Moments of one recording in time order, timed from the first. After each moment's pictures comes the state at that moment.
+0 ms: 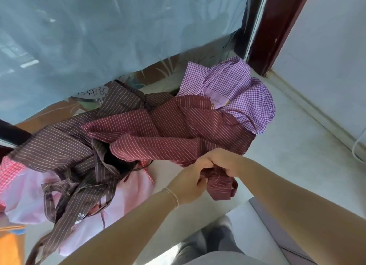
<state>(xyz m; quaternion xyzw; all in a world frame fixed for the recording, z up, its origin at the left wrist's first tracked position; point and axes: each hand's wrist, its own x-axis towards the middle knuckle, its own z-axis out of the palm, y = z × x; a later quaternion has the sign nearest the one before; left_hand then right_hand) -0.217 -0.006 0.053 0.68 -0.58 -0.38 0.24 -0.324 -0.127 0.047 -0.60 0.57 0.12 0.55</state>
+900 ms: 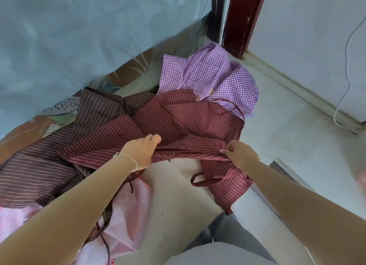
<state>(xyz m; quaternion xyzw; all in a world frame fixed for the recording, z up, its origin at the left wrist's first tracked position) -0.064 -0.054 0.049 0.68 -0.71 -0.14 -0.14 -0.366 -0.149 -0.002 -0.68 0.64 0.07 0.33</state>
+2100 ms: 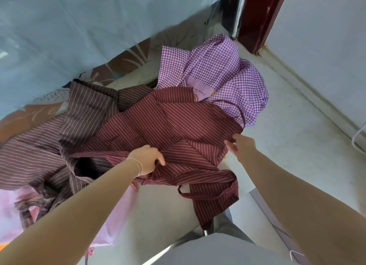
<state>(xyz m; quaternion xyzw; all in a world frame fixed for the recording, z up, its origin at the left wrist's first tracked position) -0.121 -0.098 0.017 0.70 -0.60 -0.31 -0.22 -0.366 -0.254 -0.028 -0.24 0.72 -0.16 0.63</state>
